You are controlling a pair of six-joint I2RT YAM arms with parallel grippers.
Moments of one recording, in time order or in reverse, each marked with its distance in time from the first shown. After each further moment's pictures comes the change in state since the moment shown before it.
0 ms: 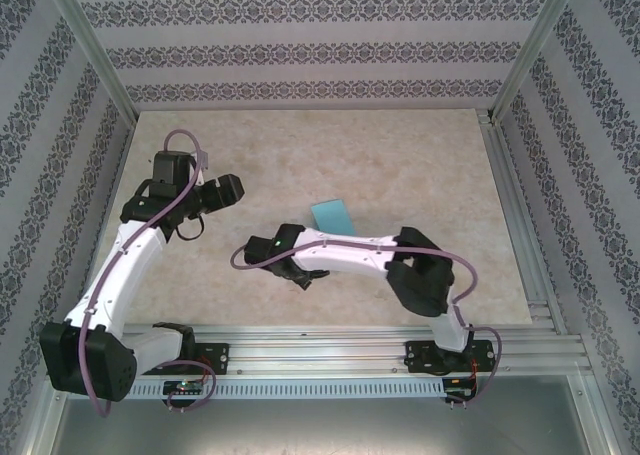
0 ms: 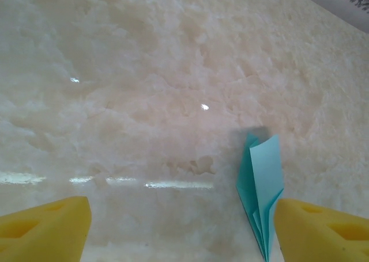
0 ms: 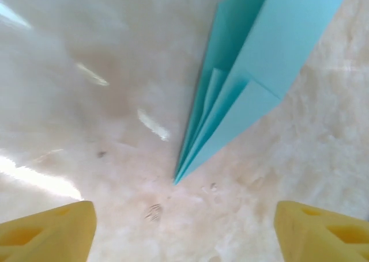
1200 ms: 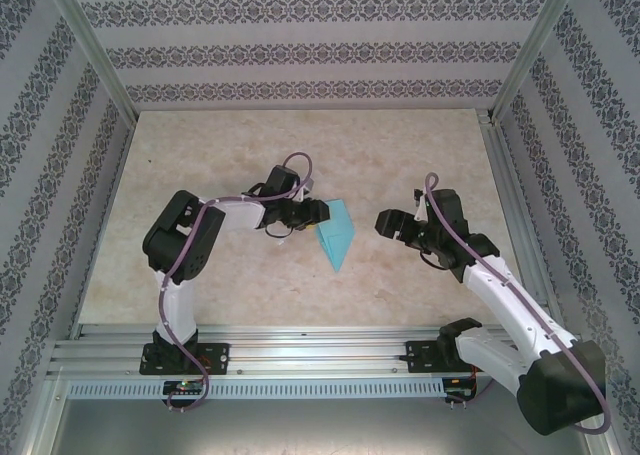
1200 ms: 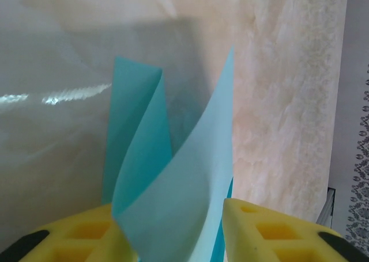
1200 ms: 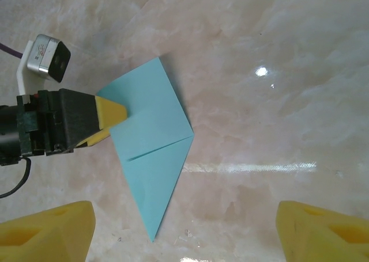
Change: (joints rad) left arm -0.381 0.840 0.115 0.677 0.306 -0.286; right arm -0.893 -0.988 -0.925 0.779 -0.750 0.152
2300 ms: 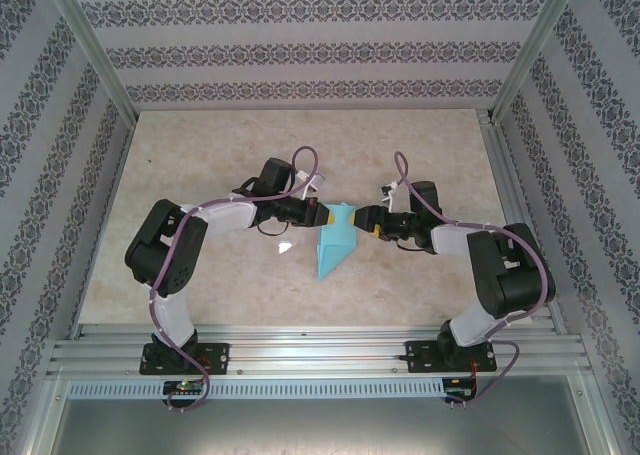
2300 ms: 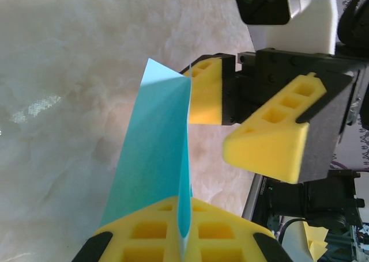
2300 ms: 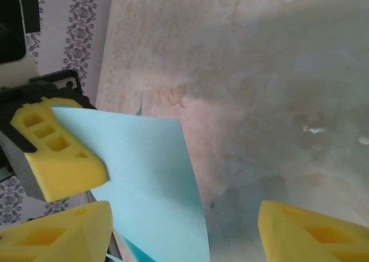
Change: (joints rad) left arm 0.001 -0.145 -0.030 -0.054 0.289 0.291; right arm -0.082 0.650 -0.041 0.764 -0.654 0.021
